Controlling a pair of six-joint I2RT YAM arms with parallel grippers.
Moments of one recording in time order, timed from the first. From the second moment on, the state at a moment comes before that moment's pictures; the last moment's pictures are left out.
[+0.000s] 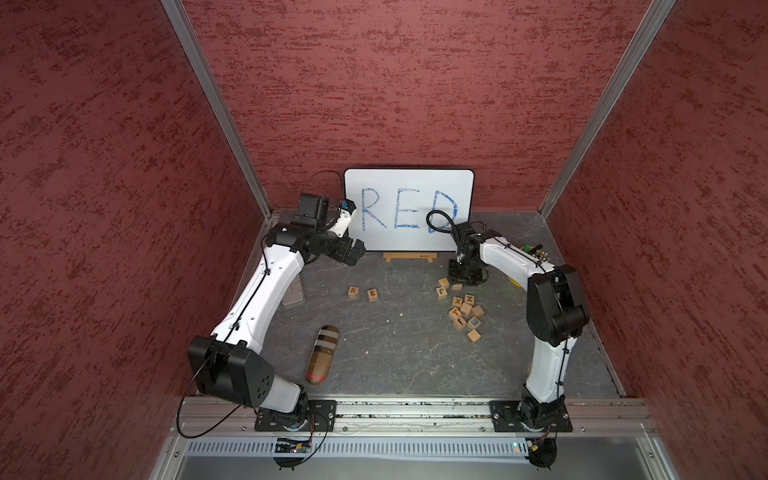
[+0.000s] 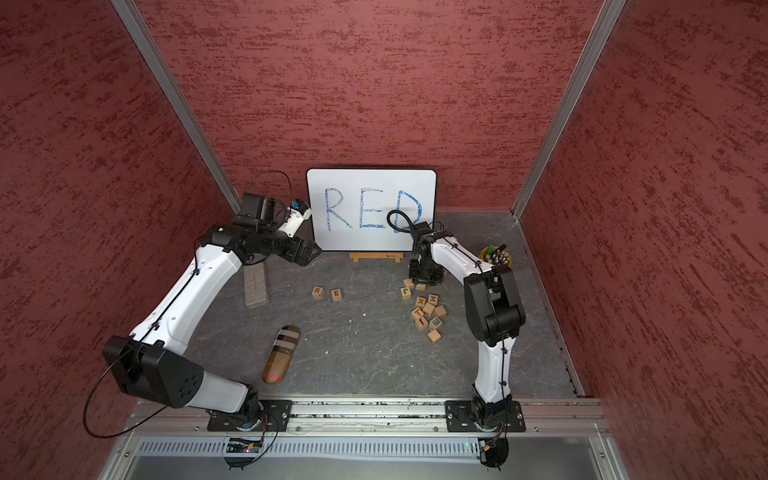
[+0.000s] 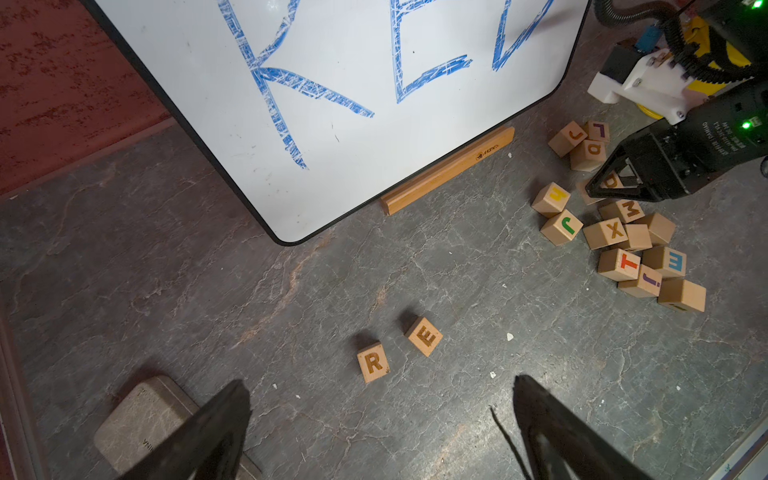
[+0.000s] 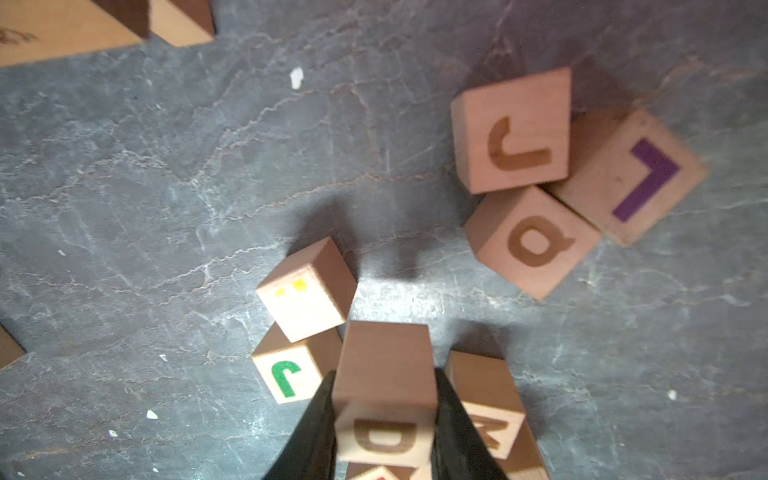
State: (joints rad) left arm -0.21 1.47 1.52 -0.92 0.25 0.22; right arm 0.34 1.95 1.54 -0.98 -0.07 0.45
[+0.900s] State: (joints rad) left arm 0.03 1.38 1.49 -1.07 0.47 0.27; right arm 0.69 2.16 1.90 -1.10 -0.07 0.26
